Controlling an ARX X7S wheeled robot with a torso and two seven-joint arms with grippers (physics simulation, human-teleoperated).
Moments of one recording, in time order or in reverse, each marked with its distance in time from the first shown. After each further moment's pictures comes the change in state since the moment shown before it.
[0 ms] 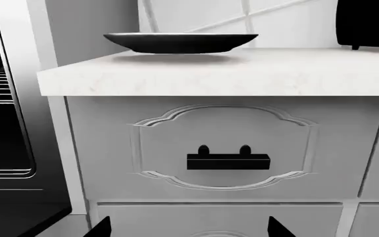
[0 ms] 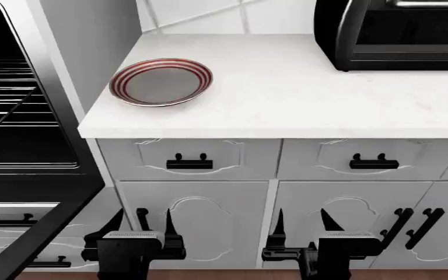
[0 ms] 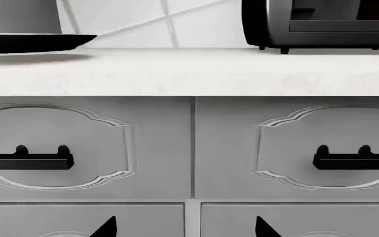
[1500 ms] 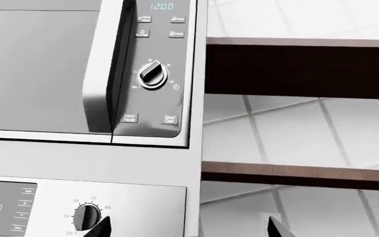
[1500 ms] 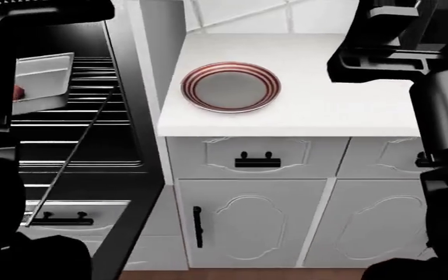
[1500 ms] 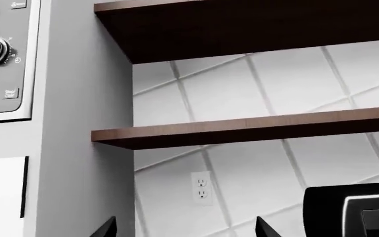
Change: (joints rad) left arm -1.201 -0.148 -0.189 0.987 -0.859 -1.511 -0.694; right arm 1.048 0.174 0.355 -0.976 1.055 1.492 0.635
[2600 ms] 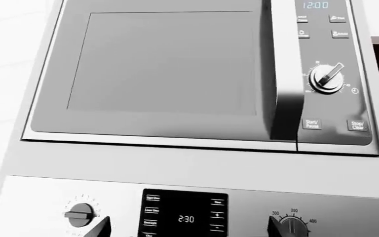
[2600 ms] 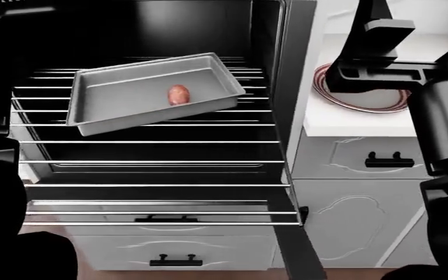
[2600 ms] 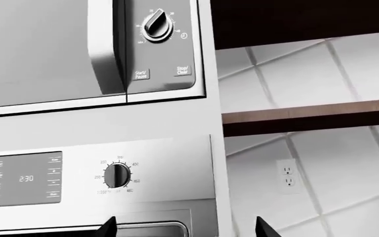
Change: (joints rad) left arm -0.019 -0.056 0.020 -0.039 -0.192 0.035 -0.202; right arm -0.036 0.070 -0.018 0.031 0.165 -0.078 0.130
